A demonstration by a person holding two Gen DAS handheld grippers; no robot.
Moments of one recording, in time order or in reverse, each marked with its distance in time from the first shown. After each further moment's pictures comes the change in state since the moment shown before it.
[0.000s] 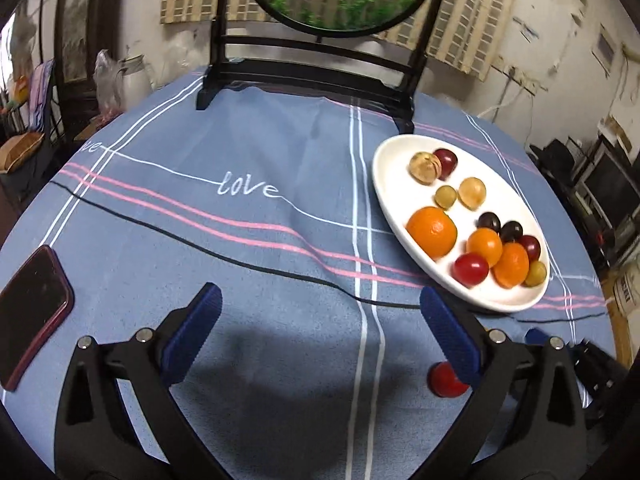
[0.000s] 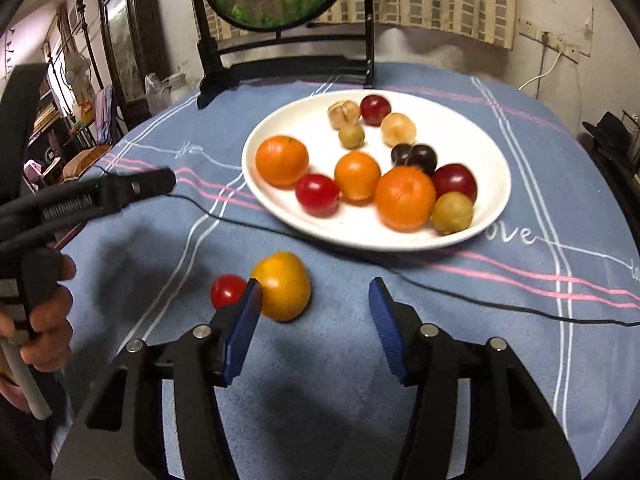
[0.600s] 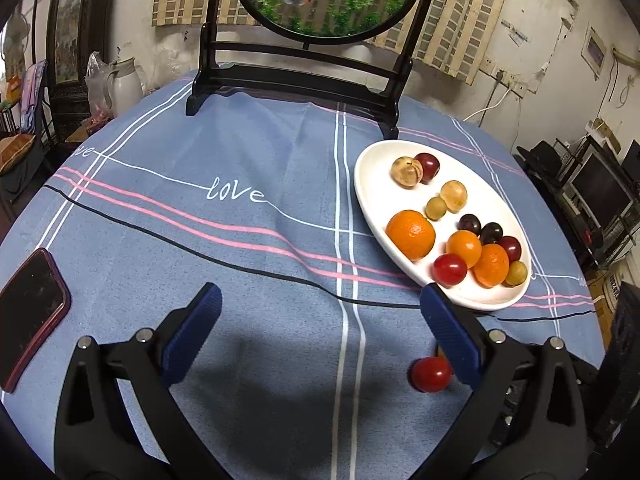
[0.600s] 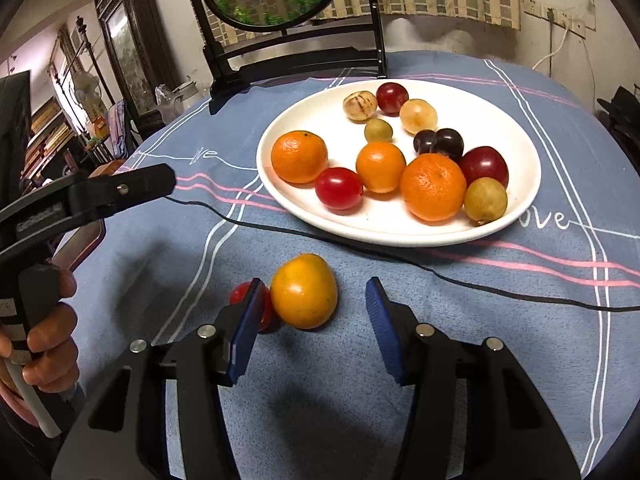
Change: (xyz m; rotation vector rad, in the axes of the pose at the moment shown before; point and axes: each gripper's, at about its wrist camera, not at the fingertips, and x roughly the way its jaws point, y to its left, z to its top) left arm -0.009 -0.006 0.002 0.010 -0.006 -0.051; right arm 0.010 0.002 0.001 0.071 -0.001 0.089
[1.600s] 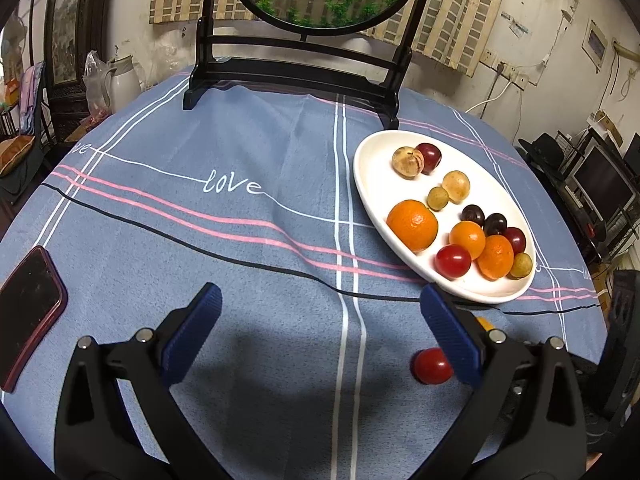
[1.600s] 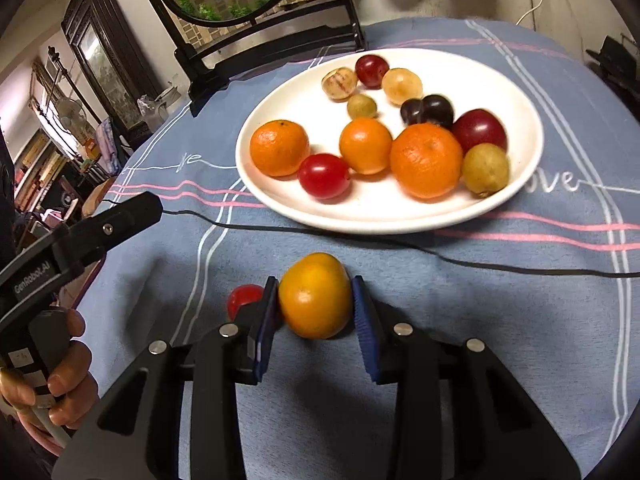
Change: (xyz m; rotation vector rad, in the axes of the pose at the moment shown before) left arm 0.008 -0.002 -0.004 0.020 0.021 0.011; right arm 0.006 -0.012 0.003 0.134 0.060 0.014
